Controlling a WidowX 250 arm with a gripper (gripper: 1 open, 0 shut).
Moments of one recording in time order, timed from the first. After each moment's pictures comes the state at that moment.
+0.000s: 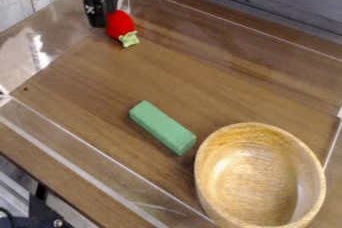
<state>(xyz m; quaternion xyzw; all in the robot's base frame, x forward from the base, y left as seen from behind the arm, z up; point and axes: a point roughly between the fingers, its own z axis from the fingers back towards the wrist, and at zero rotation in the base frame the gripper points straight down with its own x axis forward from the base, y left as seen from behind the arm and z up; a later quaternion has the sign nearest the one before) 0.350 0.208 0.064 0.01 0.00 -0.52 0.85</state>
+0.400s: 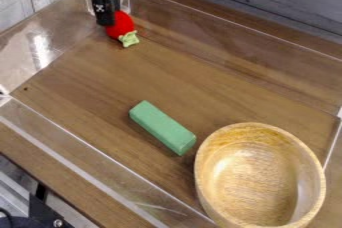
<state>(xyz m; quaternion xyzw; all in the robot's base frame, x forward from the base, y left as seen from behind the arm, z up) 0.360 0.209 0.062 0.00 -0.01 -0.48 0.88</state>
